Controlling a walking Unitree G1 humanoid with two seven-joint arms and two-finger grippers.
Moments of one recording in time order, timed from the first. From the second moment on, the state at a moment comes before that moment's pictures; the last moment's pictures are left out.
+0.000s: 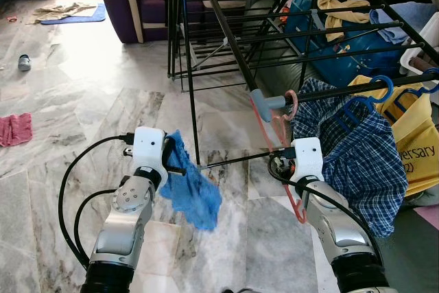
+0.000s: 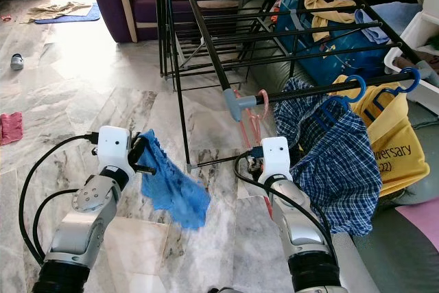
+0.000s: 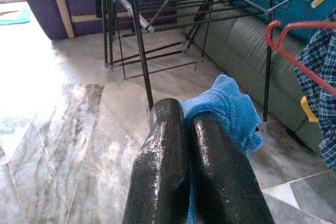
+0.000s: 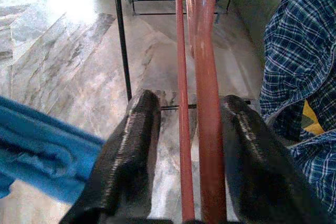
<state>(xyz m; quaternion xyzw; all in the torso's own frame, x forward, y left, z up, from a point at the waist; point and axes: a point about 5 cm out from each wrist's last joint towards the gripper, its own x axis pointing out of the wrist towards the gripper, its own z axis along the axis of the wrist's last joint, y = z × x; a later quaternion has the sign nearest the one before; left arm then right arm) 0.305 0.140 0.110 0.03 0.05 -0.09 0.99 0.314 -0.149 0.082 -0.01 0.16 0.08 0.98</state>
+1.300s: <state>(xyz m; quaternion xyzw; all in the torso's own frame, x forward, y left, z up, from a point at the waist) 0.306 0.134 0.110 0.02 0.05 -0.09 0.99 0.307 -0.166 0.096 -0.03 0.09 0.04 0.99</state>
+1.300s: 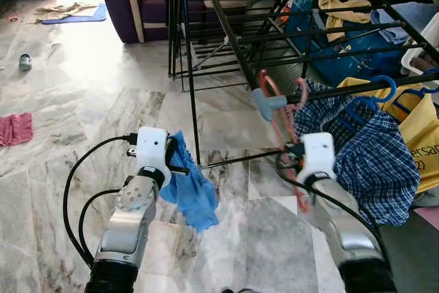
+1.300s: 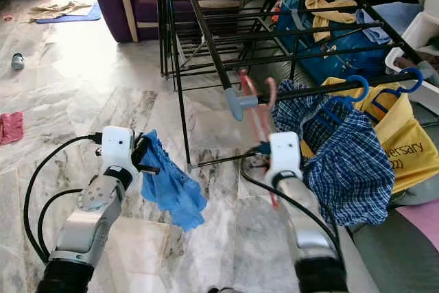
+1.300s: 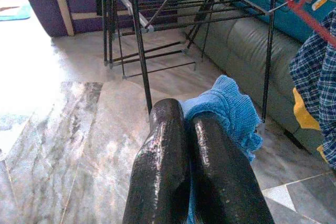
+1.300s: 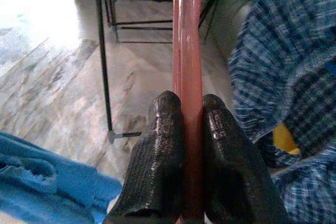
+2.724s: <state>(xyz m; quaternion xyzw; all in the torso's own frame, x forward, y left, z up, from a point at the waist) 0.291 0.134 0.108 0.03 0.04 -0.09 0.99 0.267 -0.153 0.091 0.02 0.09 0.06 0.99</state>
